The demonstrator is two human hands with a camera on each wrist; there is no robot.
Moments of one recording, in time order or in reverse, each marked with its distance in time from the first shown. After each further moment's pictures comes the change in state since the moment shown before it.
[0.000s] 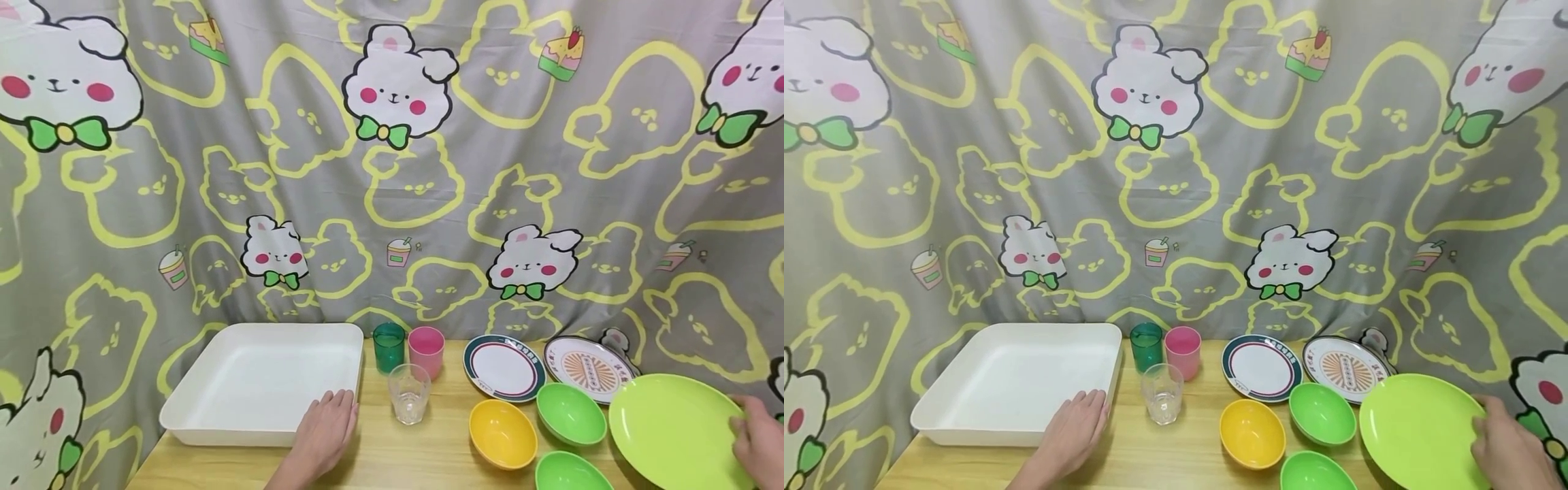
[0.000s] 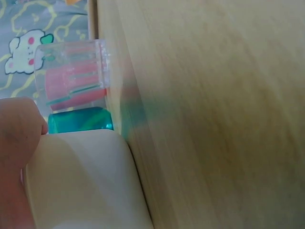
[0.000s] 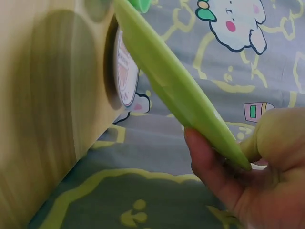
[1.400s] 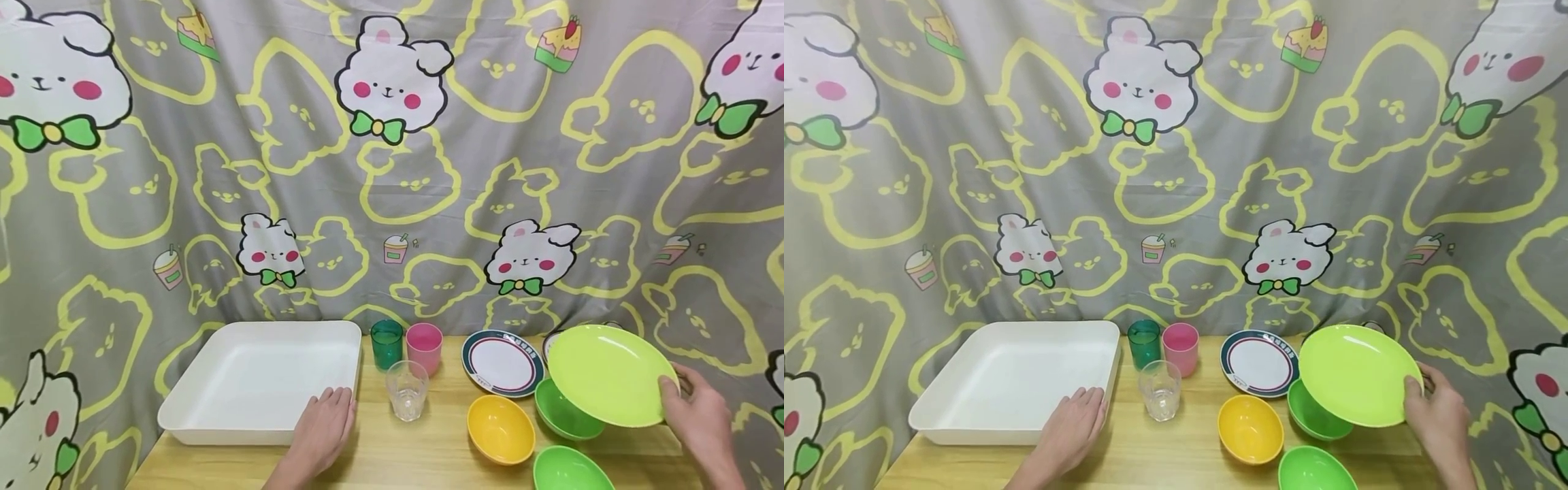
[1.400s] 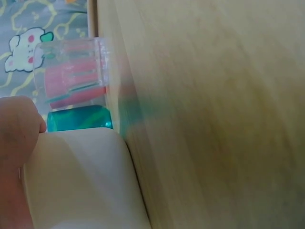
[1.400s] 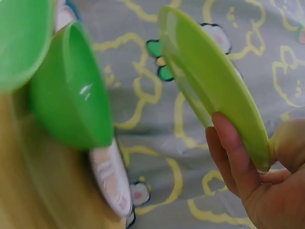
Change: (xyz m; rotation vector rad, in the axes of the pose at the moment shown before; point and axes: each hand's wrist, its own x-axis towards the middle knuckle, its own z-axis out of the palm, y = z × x) left_hand 0.001 -0.001 0.005 -0.002 0.015 0.002; right_hand 0.023 -0.069 0.017 0.301 -0.211 0.494
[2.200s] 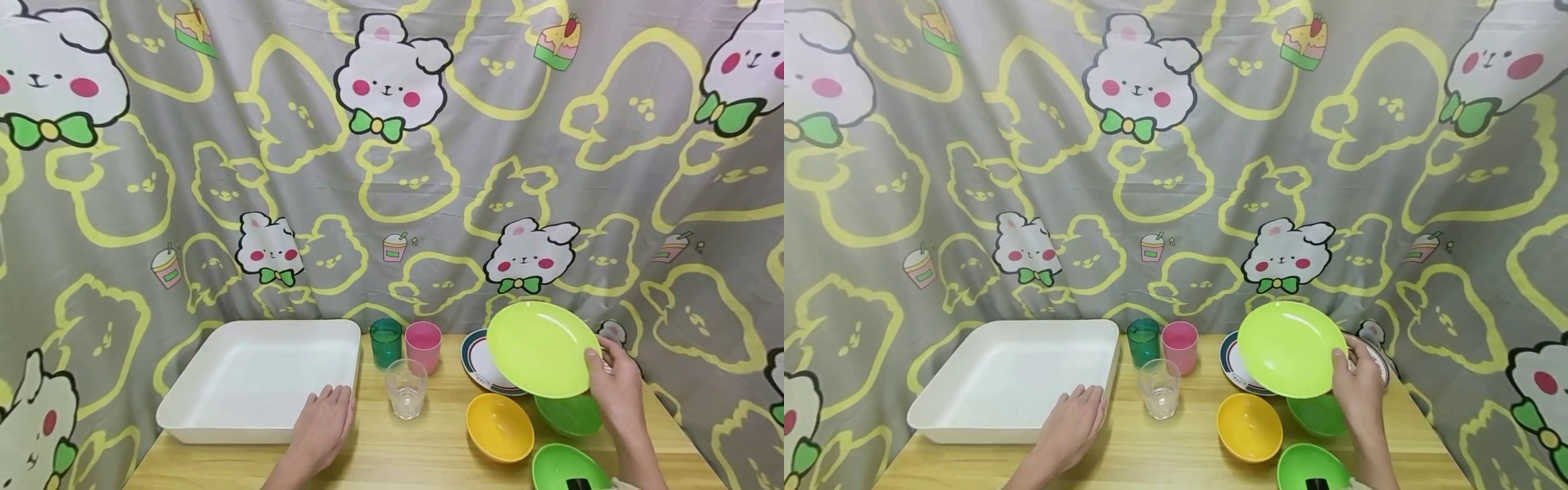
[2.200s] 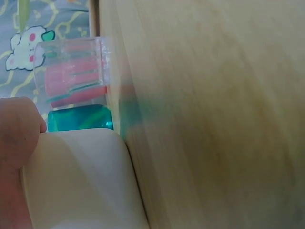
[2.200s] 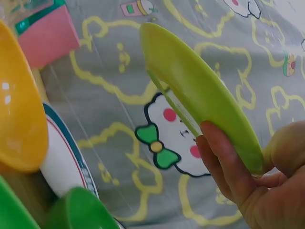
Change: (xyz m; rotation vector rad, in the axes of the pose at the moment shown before) left_hand 0.001 0.000 0.001 0.028 -0.024 -0.003; right_hand -0.026 -0.071 0.065 0.338 0.011 -0.113
